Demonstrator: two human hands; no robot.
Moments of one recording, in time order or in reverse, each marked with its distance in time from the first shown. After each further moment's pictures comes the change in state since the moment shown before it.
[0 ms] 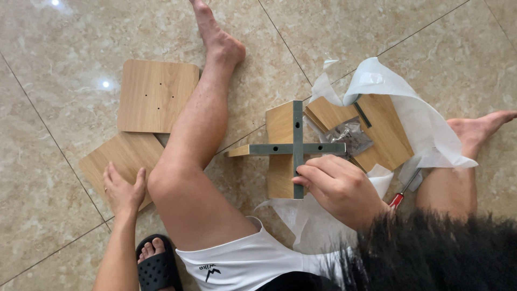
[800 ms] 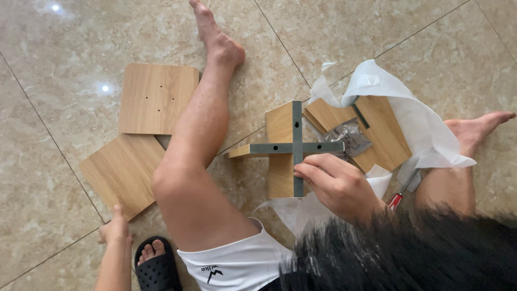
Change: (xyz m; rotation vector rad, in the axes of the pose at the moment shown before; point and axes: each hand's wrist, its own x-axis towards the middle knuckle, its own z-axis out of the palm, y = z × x) left_hand -0.039 -0.075 0.006 -0.571 0.020 -0.987; right_hand -0.006 0.006 0.006 0.014 0.030 -0.035
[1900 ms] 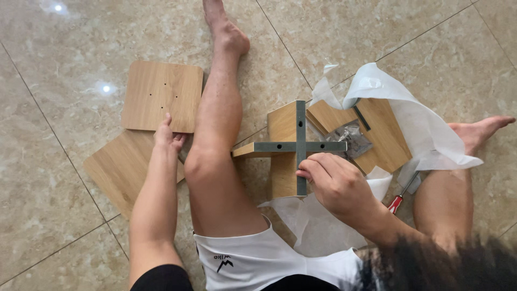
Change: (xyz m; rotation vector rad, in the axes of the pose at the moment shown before) left_hand -0.024 0.147 0.233 -0.582 -0.753 -0.182; right_hand 0.004 -0.009 0.006 -0.174 -0.007 0.010
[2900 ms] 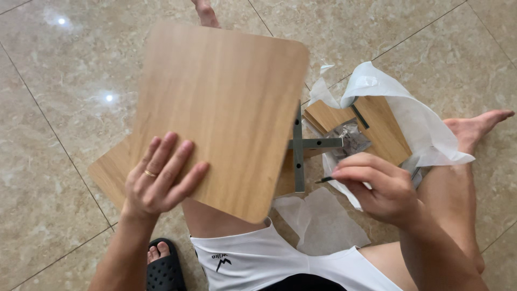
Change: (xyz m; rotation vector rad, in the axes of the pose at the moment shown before) left_hand -0.317 0.051 0.020 1.373 -0.388 2.497; right_hand -0.036 0.026 -0.044 0.356 0.130 0.017
